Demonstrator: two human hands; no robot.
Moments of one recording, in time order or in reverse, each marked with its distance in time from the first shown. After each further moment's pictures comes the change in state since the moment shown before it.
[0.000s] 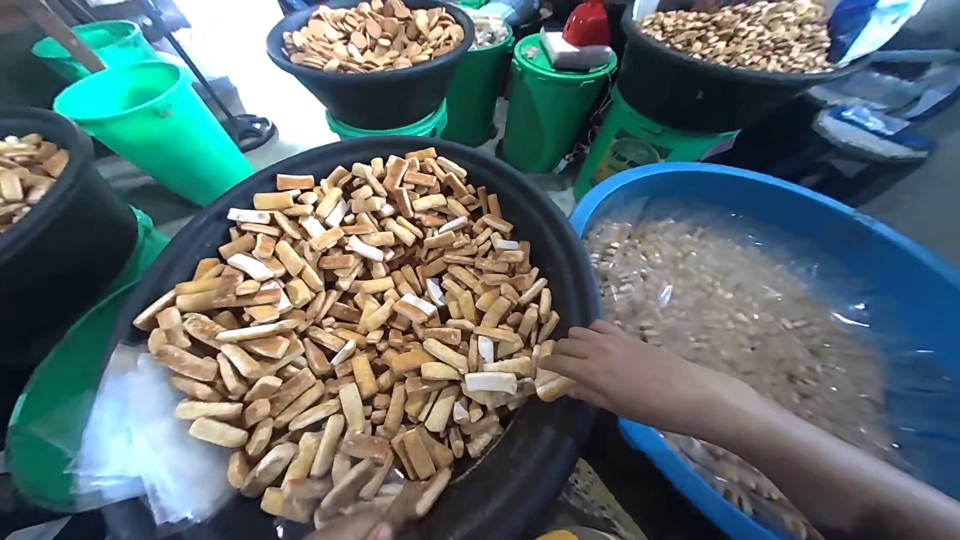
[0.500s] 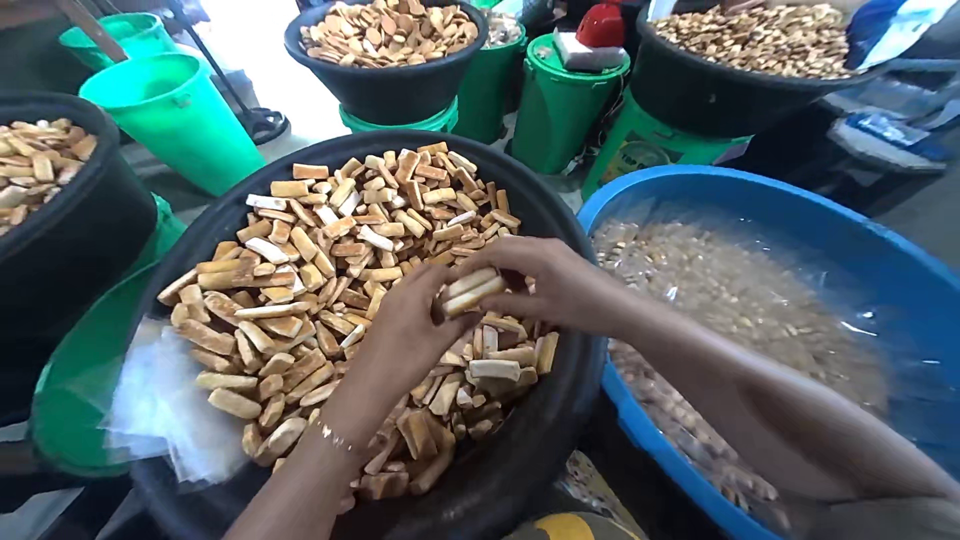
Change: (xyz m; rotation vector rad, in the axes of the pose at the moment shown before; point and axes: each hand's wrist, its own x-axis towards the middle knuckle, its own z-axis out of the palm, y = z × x) left_hand 0.133 0.099 -0.038 0.201 0.433 0.295; right_hand 0.074 -0.023 -0.065 0.416 0.519 -0.173
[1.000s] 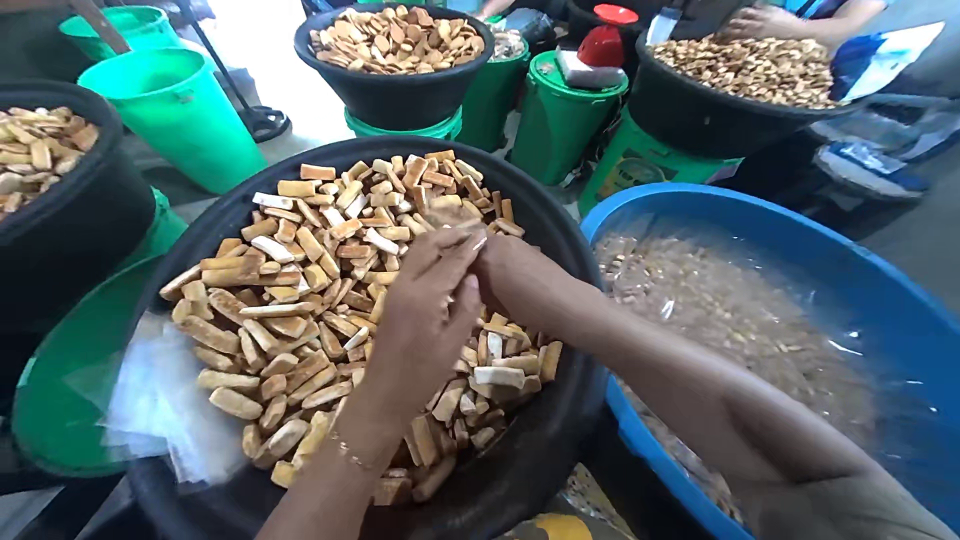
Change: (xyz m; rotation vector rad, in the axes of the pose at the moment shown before) left_hand 0.003 0.000 -0.001 -0.071 0.399 0.377; right_hand 0.045 -0.023 0.019 -0.404 -0.094 0.129
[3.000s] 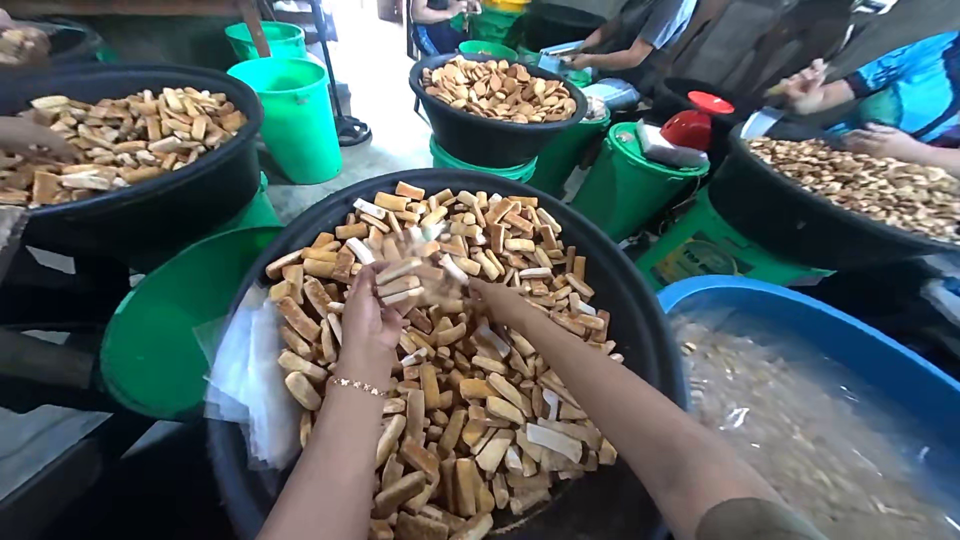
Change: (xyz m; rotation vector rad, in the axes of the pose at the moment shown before) left_hand -0.002 -0.115 -0.053 -1.063 0.962 -1.096; right_hand 0.130 0.070 0.150 0.187 -0.480 0.317
